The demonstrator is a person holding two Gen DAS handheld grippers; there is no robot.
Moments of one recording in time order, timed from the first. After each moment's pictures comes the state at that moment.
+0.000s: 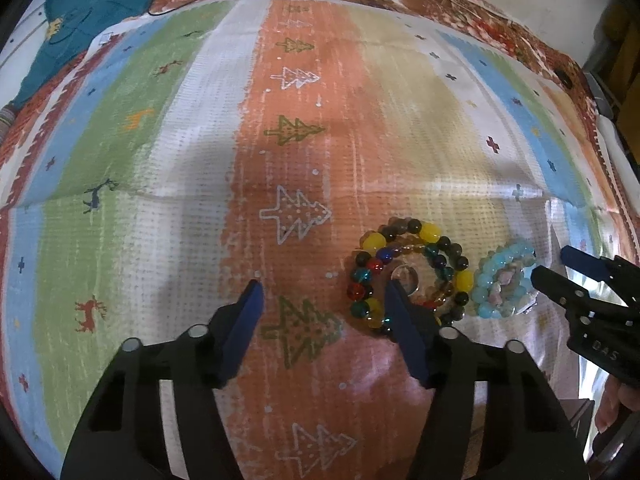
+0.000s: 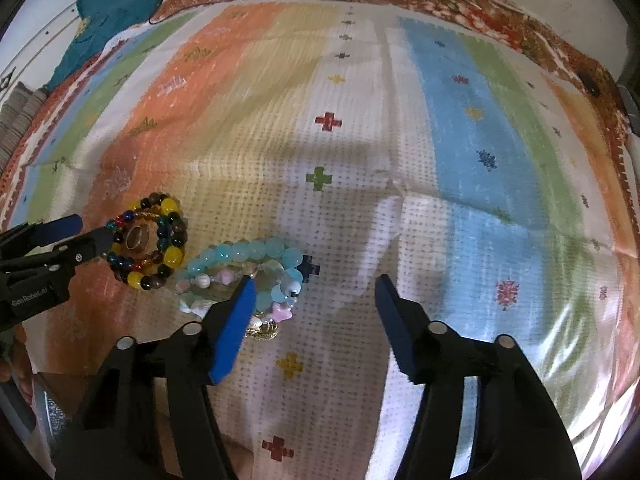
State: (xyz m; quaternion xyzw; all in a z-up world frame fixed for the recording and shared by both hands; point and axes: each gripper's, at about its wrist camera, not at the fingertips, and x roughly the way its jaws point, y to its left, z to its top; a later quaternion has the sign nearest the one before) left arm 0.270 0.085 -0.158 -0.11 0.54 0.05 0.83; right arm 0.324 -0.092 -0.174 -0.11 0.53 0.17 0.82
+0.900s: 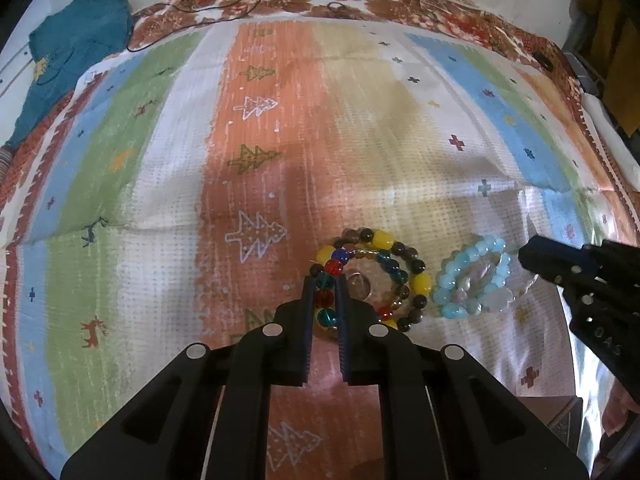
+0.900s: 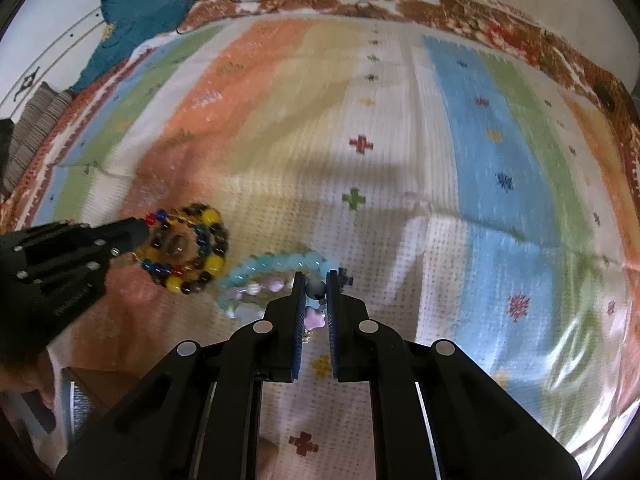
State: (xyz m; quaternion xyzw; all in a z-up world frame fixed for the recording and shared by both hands) left arm 0.272 0.053 -0.139 -0.06 0.52 0.04 0.85; right arm 0.310 -0.085 -0.146 -0.10 0.50 0.22 0.83
